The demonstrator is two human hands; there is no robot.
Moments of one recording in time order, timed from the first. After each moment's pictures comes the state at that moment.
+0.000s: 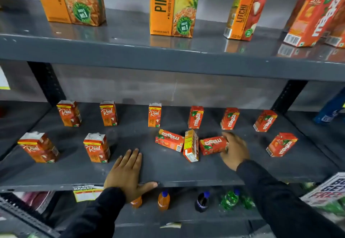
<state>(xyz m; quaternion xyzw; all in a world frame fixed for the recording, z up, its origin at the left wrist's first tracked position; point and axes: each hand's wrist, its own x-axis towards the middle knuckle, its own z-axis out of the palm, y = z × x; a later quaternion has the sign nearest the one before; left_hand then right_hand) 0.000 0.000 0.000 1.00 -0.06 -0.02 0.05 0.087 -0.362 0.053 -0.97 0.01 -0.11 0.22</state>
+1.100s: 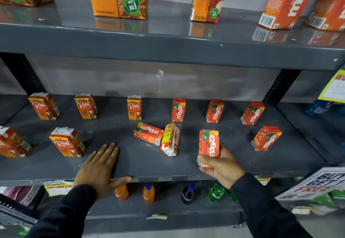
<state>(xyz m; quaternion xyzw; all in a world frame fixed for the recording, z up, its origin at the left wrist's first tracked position) -0.004 -0.007 0.010 1.00 -0.03 -0.02 -0.01 0.035 -0.378 0.061 -0.64 0.09 0.18 0.75</state>
